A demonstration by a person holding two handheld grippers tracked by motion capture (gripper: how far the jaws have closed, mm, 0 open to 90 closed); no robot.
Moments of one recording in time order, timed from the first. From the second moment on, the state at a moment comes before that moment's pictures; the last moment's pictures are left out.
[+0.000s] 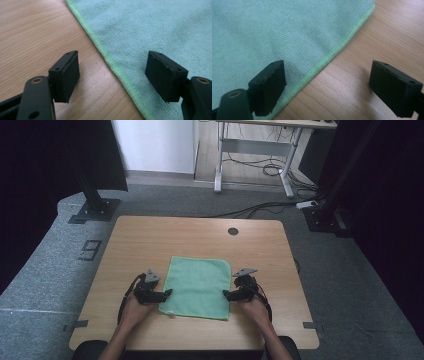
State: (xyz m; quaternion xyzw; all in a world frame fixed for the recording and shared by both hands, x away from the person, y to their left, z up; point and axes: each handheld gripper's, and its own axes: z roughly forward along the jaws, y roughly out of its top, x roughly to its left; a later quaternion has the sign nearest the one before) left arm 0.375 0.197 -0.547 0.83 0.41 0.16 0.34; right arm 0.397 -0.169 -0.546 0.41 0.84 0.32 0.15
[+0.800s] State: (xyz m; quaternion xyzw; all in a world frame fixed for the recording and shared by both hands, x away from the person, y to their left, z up) left arm 0.372 0.176 -0.547 0.84 0.38 0.17 0.34; right arm 0.399 -0.192 -0.548 0.43 0.82 0.33 0.17
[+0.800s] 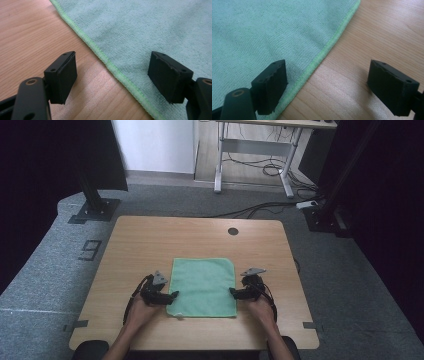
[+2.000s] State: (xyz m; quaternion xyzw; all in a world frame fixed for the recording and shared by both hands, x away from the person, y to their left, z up) left arm 0.356 0.245 -0.541 0.82 0.43 0.16 0.34; right arm 0.373 -0.258 -0.553 0.47 0.80 0.33 0.17
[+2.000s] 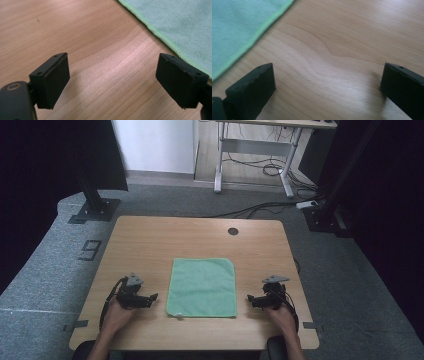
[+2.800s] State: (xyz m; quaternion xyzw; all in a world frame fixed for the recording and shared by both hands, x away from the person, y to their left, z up) left arm 0.361 0.244 -0.548 0.83 0.43 0.16 0.32; right arm 0.376 -0.261 -0.557 0.47 0.79 0.34 0.19
